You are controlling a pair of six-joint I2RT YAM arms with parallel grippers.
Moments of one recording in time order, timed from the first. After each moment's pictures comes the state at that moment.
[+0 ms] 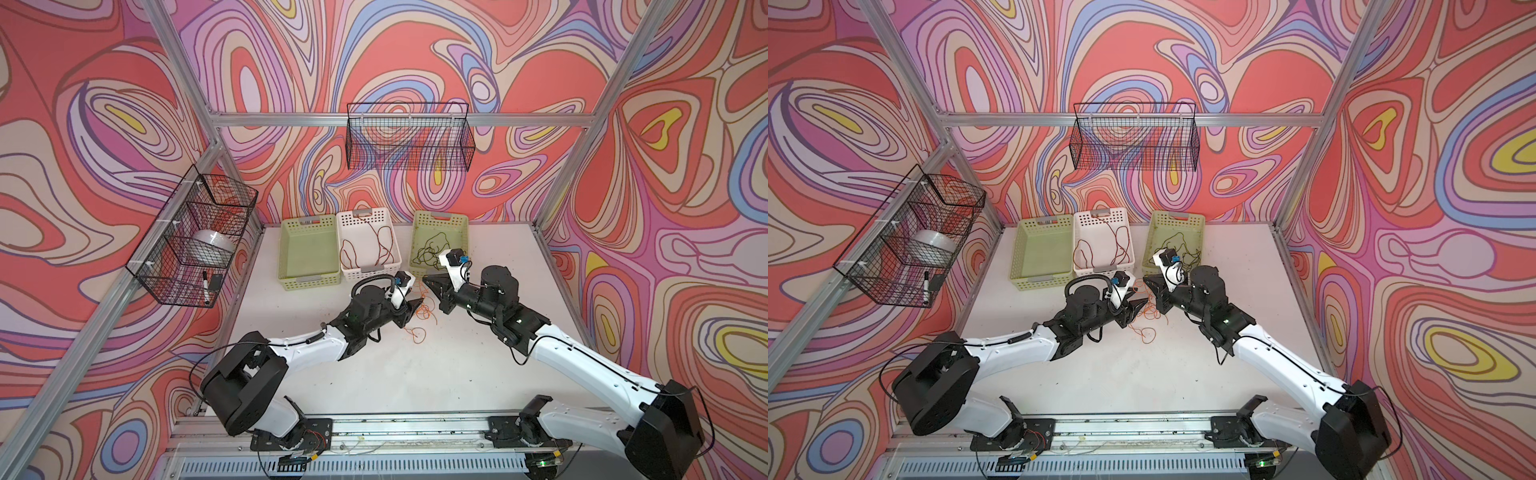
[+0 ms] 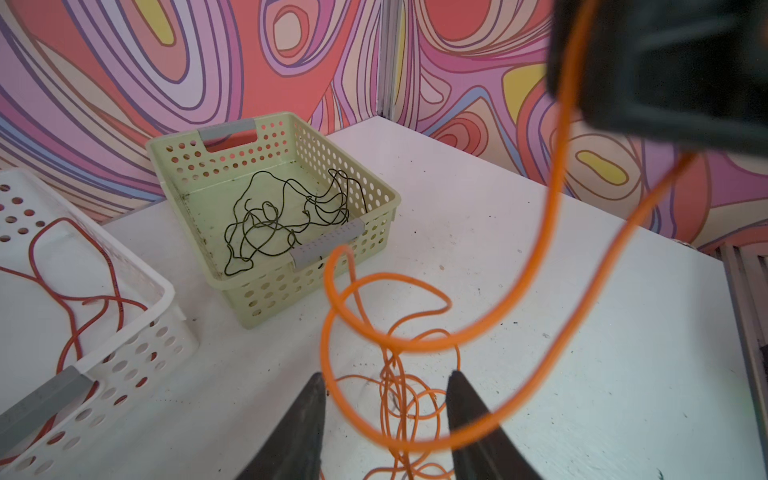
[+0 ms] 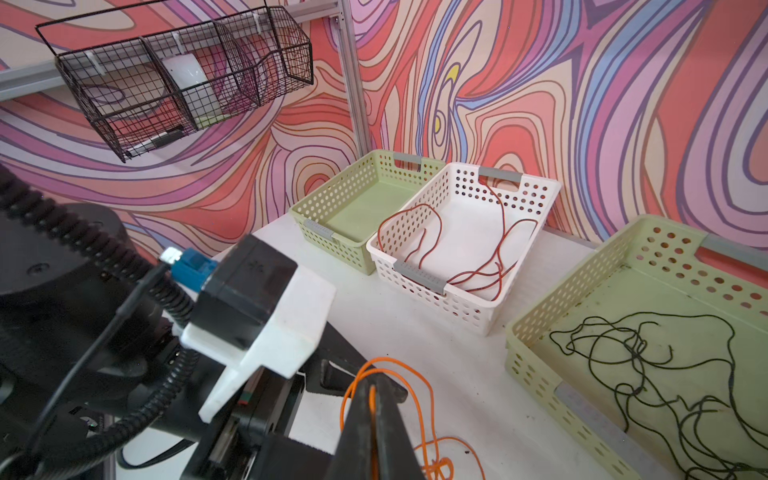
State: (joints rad) left arm -0.75 1.48 0.69 0.55 0.14 -0.05; right arm 0.59 1.15 0.81 0.11 -0.31 0.10
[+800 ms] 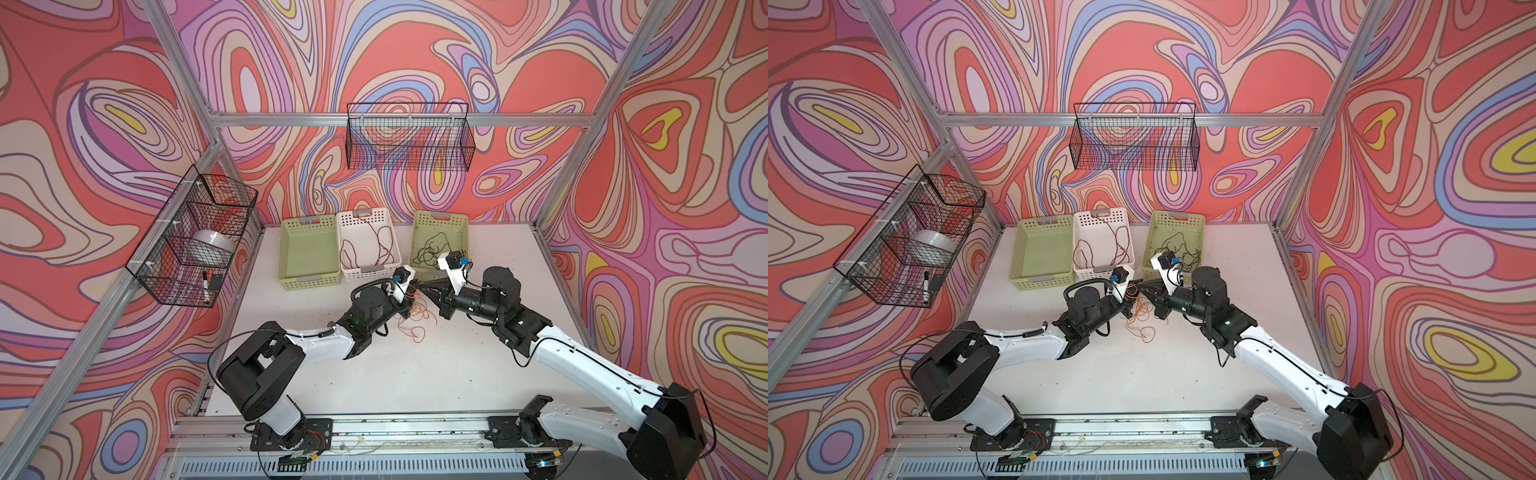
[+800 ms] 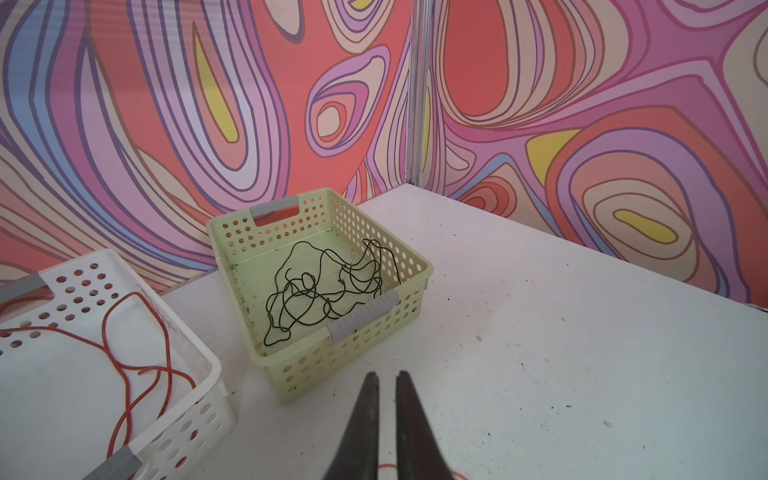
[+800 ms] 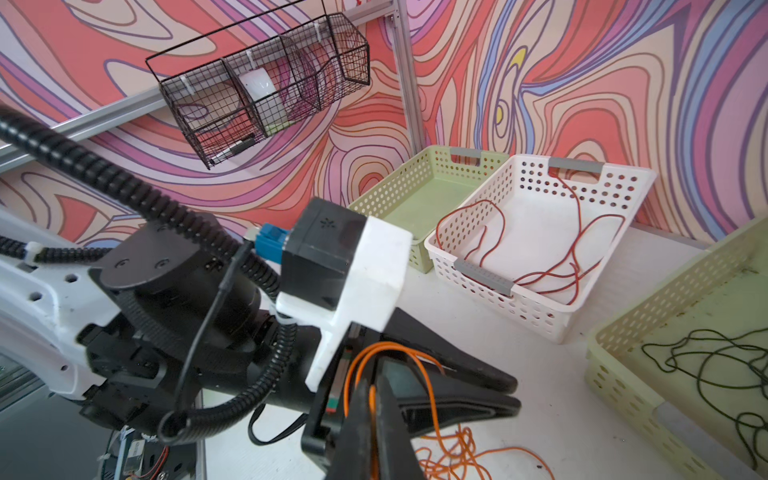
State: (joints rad) left arm -0.76 1.58 0.69 0.83 0.04 0.00; right arm 0.59 1.12 0.79 0.13 -0.44 0.18
